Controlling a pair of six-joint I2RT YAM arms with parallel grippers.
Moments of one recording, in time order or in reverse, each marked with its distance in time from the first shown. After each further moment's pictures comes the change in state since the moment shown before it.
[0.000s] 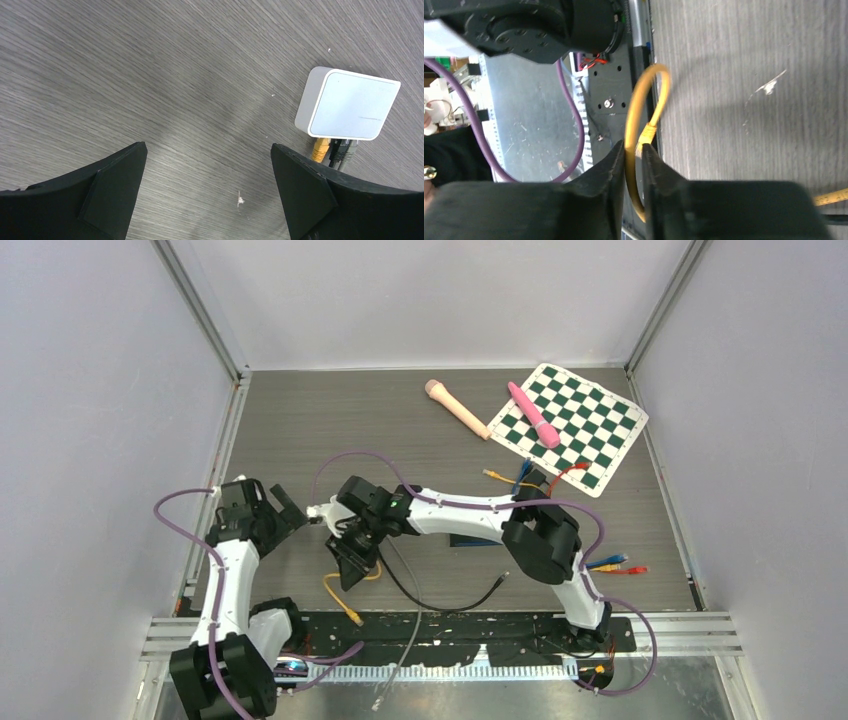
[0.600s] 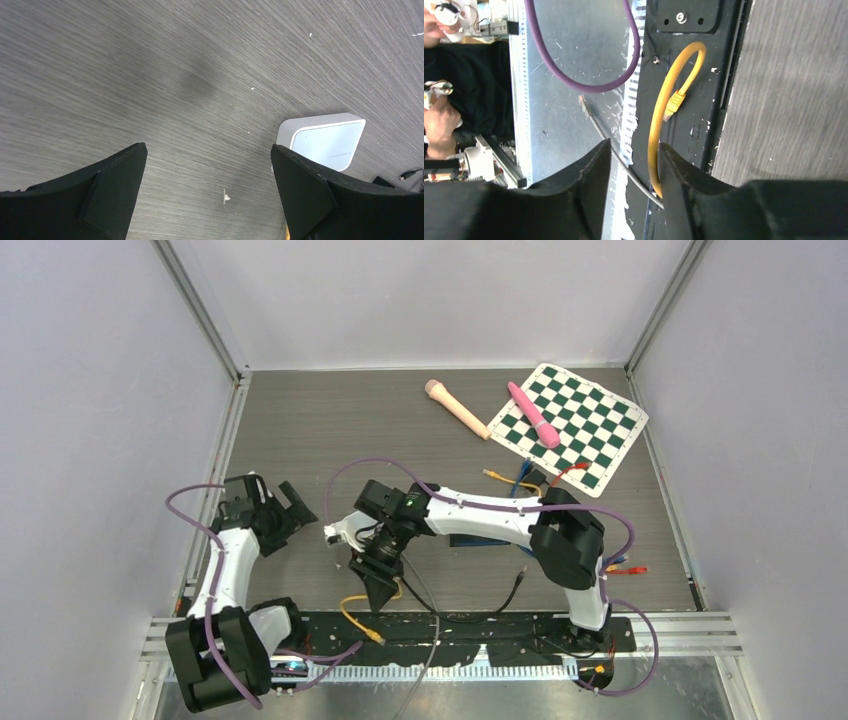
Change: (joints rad) left arm 0.002 0.111 0.002 0.065 0.139 0.016; right arm -0.001 -0.159 -0.126 -0.250 -0.190 -0.277
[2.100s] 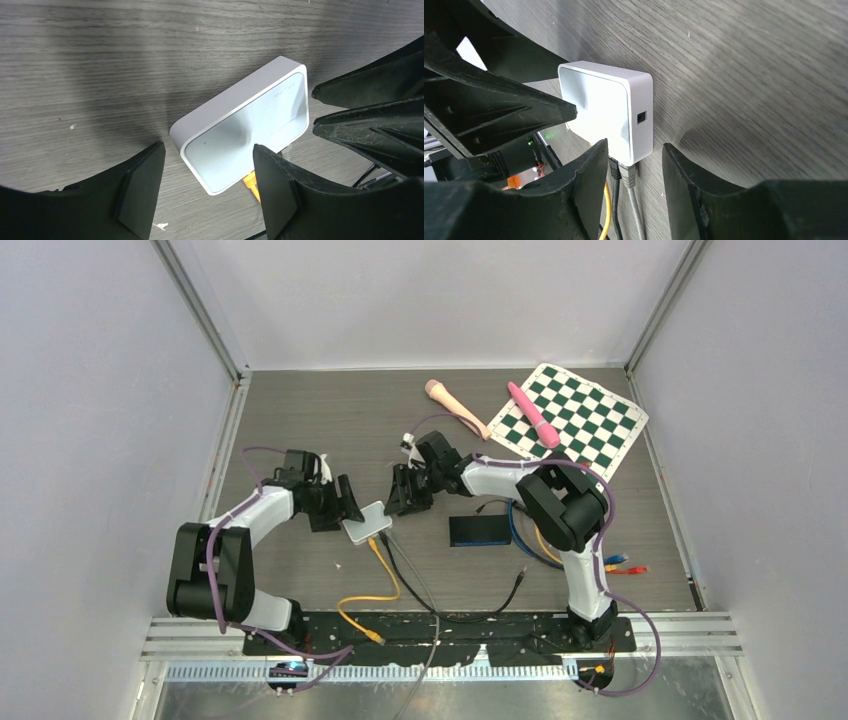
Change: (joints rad) left arm -0.367 0.420 0.145 0.159 0.173 0.063; right arm -0.408 0.118 -0.212 0.639 0.343 0.756
